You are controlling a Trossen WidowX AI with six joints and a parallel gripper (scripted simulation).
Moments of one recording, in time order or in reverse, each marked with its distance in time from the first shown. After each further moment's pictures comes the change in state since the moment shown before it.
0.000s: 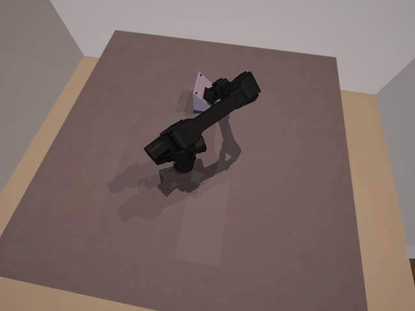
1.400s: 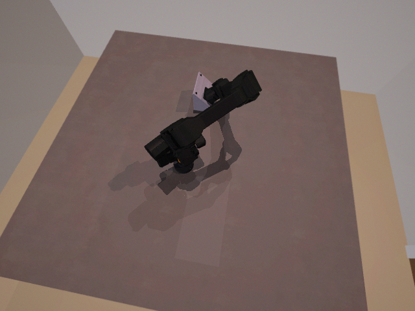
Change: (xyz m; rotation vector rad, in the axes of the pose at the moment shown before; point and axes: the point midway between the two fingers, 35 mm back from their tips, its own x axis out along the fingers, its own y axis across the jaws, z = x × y) arm 0.000 0.003 -0.005 -0.215 -0.003 -0.001
